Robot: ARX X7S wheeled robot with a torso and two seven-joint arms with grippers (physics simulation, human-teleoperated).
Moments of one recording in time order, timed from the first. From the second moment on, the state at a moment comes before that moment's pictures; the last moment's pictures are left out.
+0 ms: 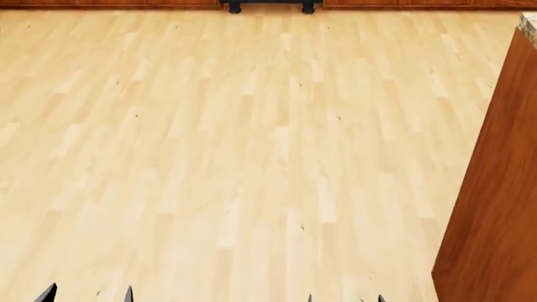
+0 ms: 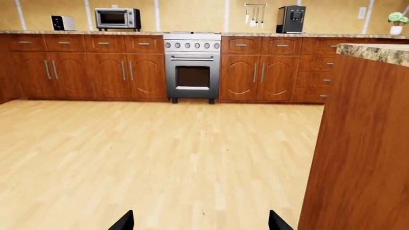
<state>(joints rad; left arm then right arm) -0.02 -0.18 0.20 0.01 -0.15 -0.01 -0.21 0.02 0.17 -0.22 0.02 0.17 -0.01 0.19</state>
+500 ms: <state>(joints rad) -0.02 -0.19 0.22 0.01 -0.16 0.00 -0.22 0.03 0.18 -0.24 0.02 0.17 -0.01 0.21</state>
